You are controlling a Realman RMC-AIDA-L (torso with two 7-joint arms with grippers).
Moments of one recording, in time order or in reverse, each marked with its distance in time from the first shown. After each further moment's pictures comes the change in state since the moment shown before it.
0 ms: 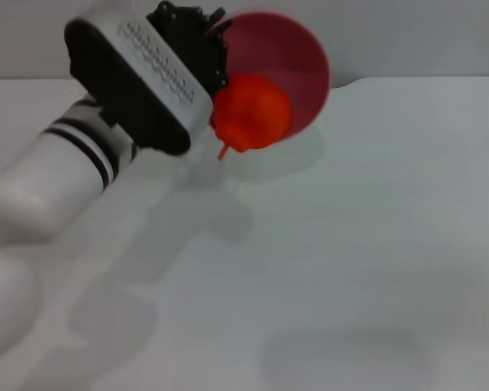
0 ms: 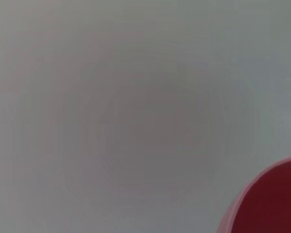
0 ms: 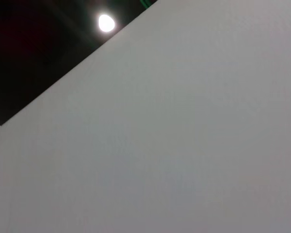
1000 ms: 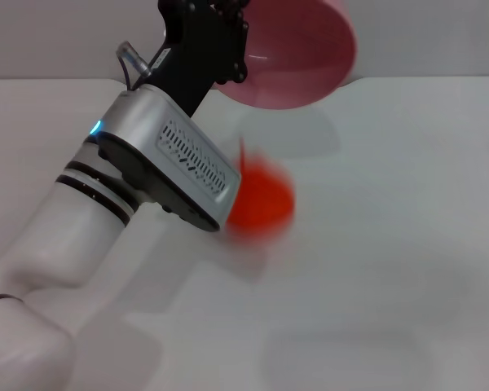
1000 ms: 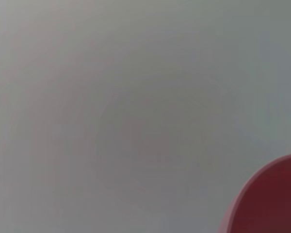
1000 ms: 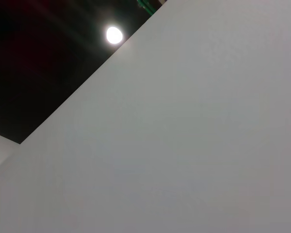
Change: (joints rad) left arm -0.022 -0.005 0.182 -0.208 -0.041 -0.545 0.243; right arm 0.078 0.000 -0.002 0.117 0.001 -0.086 0.017
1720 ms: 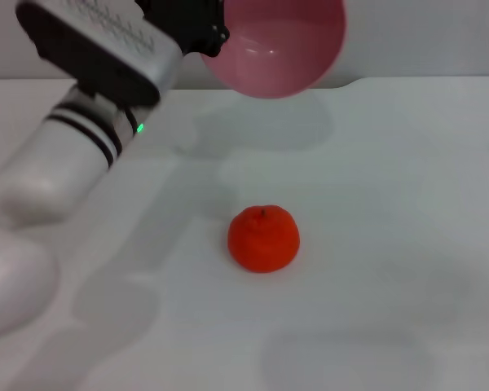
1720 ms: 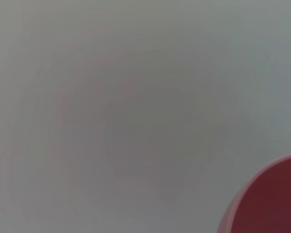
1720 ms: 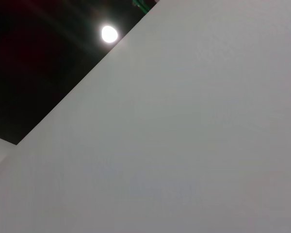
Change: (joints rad) left arm -0.087 0.013 -0.163 0.032 -0.082 0.300 -0.490; right arm 0.007 -0.001 0.002 0.035 0.000 -0.014 0.007
